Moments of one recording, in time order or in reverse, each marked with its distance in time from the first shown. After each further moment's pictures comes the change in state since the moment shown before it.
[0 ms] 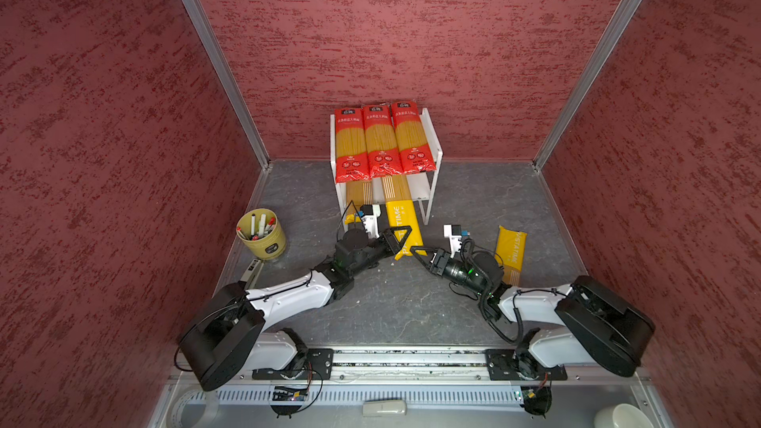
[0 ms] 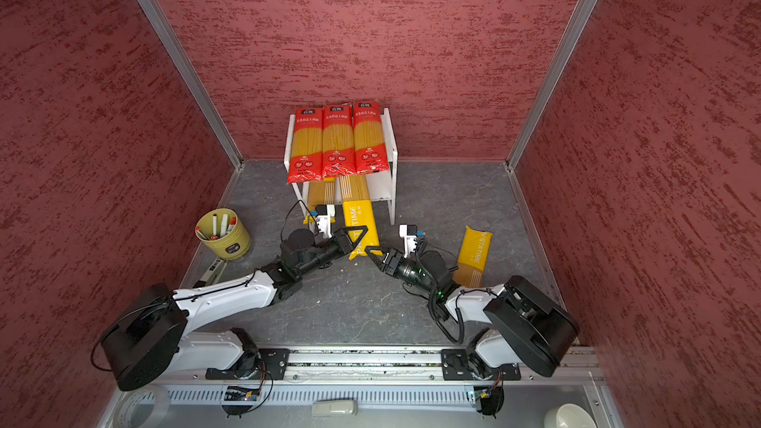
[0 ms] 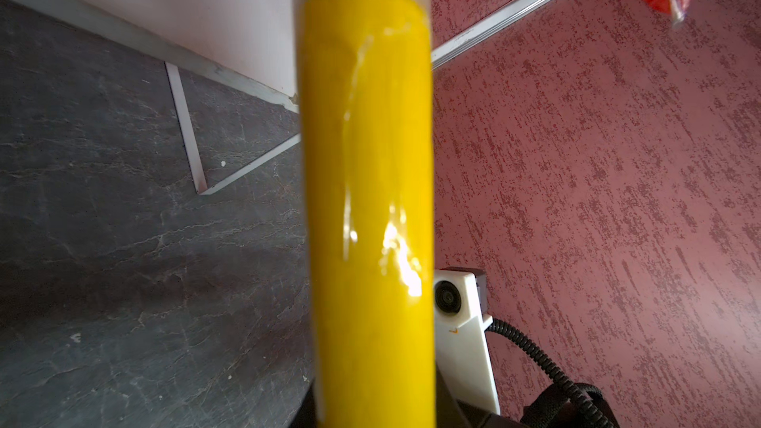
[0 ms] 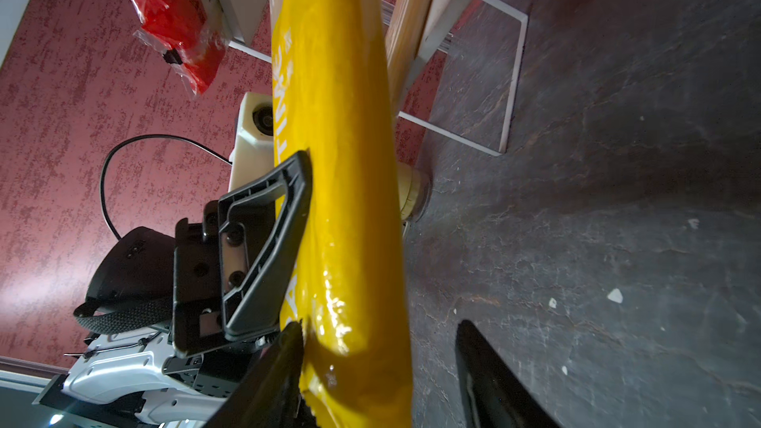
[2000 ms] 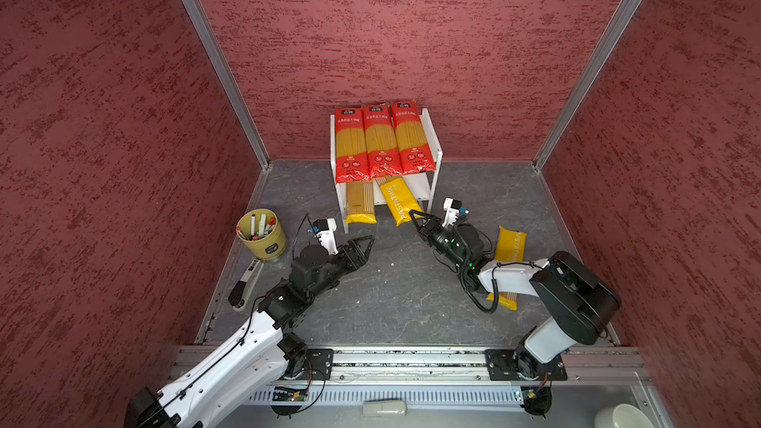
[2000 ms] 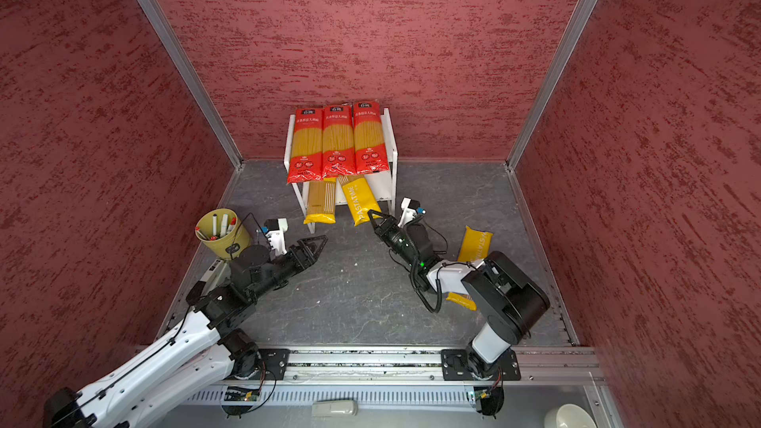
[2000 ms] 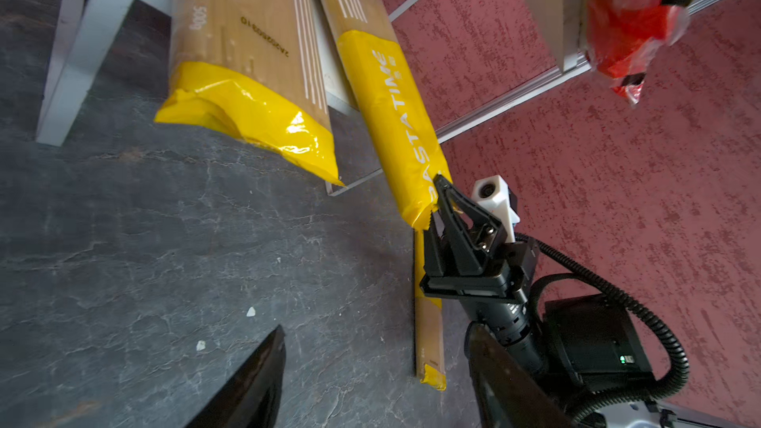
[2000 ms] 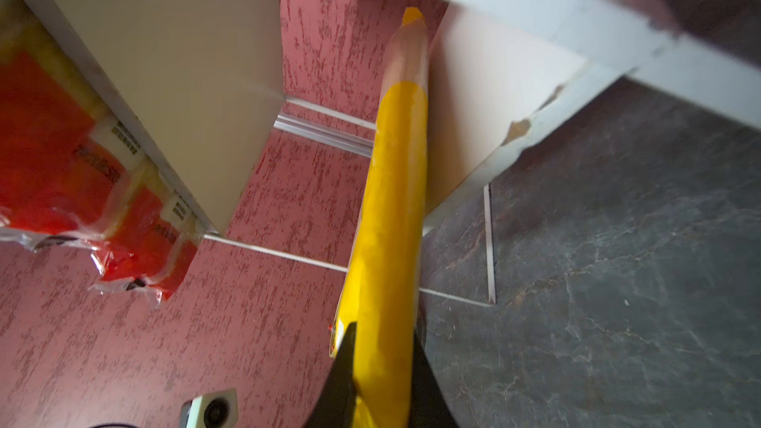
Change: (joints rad) left arm 0.113 -0.615 -0.093 -0.697 -0.107 0.069; right arm -0.067 0.197 0.306 -0.103 0.311 0.065
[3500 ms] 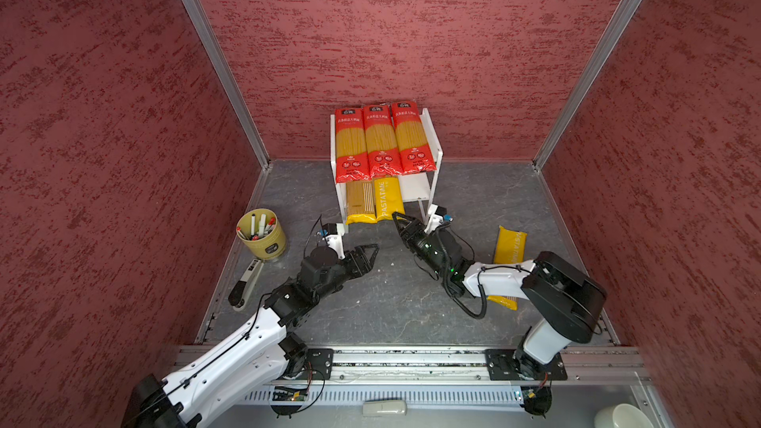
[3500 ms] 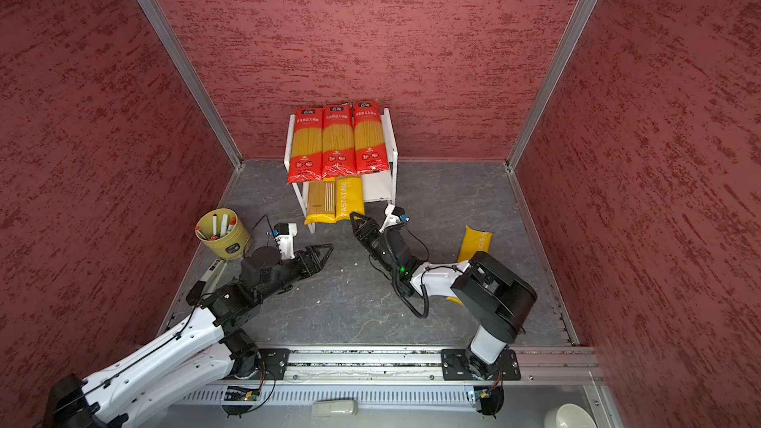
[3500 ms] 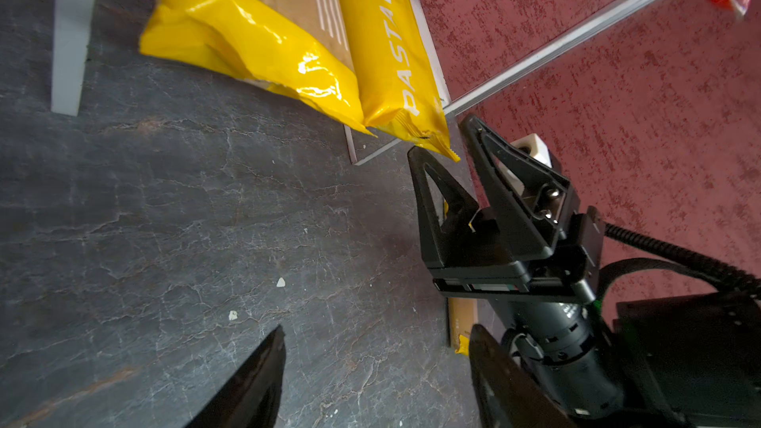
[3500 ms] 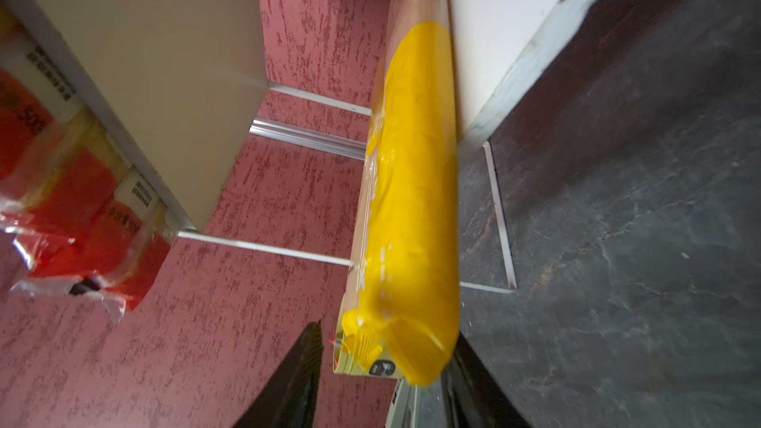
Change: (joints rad) left arm -0.087 0.066 -0.009 -0.011 -0.035 0.074; right arm 0.186 0.009 0.074 -0.135 0.191 0.035
